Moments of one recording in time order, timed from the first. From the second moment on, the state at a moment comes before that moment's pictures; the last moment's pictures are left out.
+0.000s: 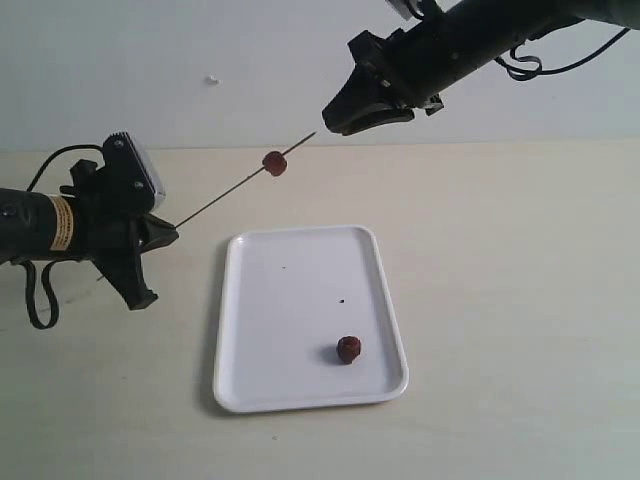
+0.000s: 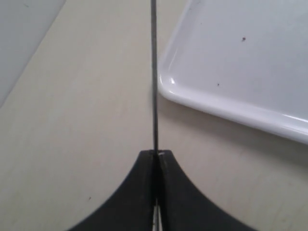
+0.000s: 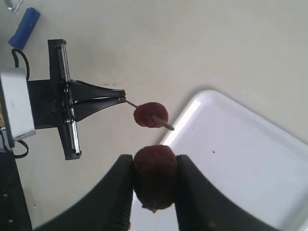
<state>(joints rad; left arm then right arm) -0.22 1.86 -0.86 1.08 -0.35 -0.19 0.05 2.17 -1.90 0.94 1.22 -0.63</state>
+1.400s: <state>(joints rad) -0.22 1.86 -0.86 1.10 -0.37 -0.19 0.05 2.19 -1.90 0.95 1.22 -0.64</state>
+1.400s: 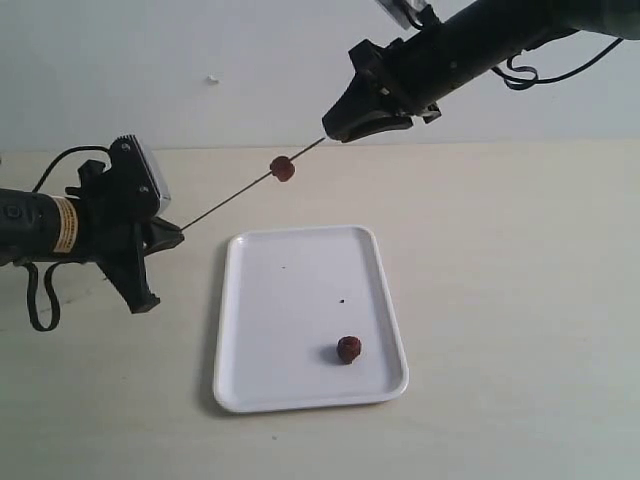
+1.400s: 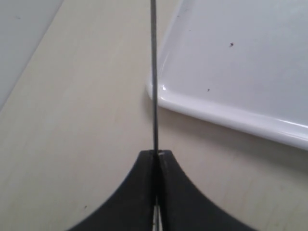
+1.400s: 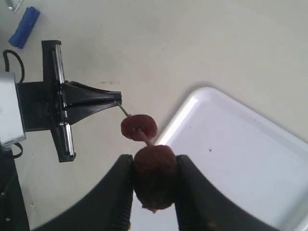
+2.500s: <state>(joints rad) -0.23 1.86 -0.86 1.11 -0.39 -0.18 0.05 2.20 -1.90 0.96 1.22 -0.64</state>
